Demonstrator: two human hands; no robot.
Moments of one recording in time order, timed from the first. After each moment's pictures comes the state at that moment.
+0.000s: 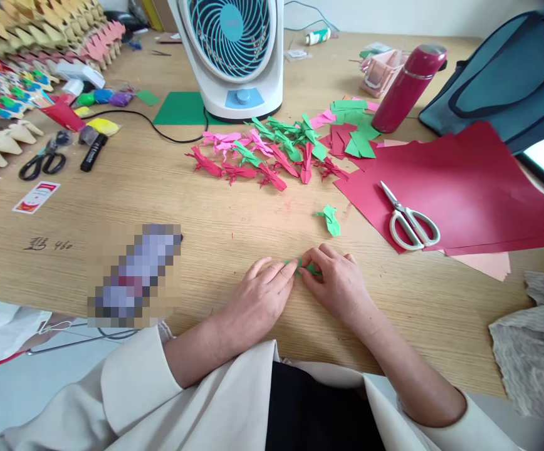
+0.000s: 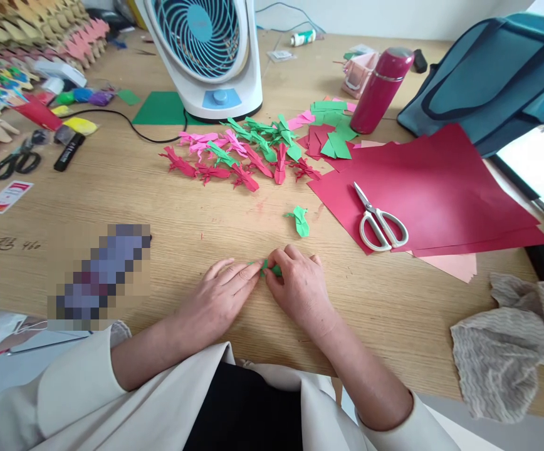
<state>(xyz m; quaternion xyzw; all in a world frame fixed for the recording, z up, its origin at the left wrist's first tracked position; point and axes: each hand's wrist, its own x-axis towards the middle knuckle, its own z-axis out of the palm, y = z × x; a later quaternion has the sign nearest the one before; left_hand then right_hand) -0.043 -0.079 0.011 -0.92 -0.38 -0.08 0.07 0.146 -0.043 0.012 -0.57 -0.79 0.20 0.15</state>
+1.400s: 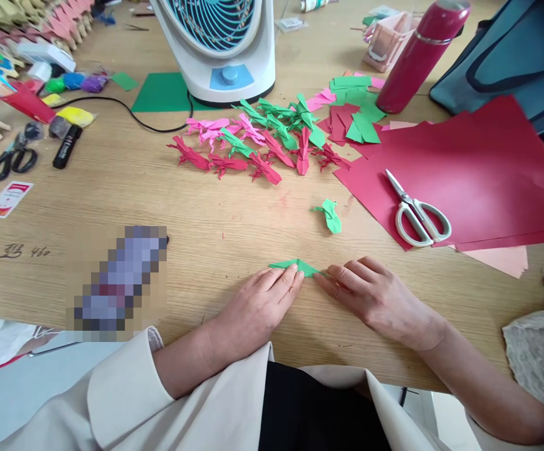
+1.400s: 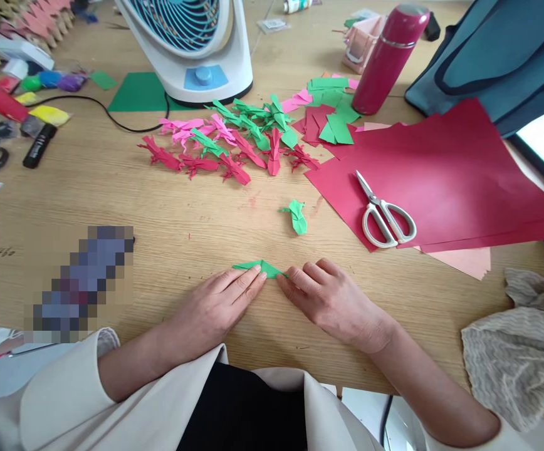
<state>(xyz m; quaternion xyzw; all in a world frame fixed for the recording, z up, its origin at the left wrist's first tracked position) -0.041 -0.075 0.016 -0.94 -0.35 -0.02 0.02 0.215 -0.042 0.024 -0.25 -0.96 -0.01 0.11</state>
